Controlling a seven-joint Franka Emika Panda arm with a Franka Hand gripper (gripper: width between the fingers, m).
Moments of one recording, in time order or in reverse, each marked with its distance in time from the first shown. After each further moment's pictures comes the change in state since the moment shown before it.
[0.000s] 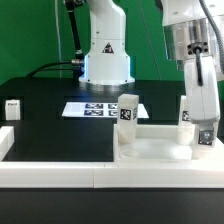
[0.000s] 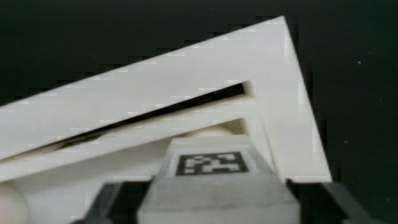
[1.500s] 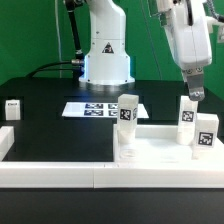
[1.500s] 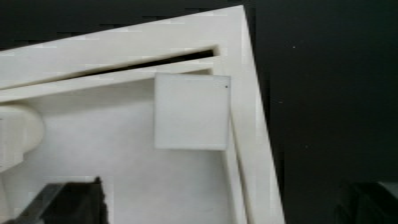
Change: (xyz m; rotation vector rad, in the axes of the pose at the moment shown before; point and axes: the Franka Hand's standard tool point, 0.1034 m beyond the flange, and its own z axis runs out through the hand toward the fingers) arm 0.016 -0.007 -0.063 0.062 -0.026 -0.145
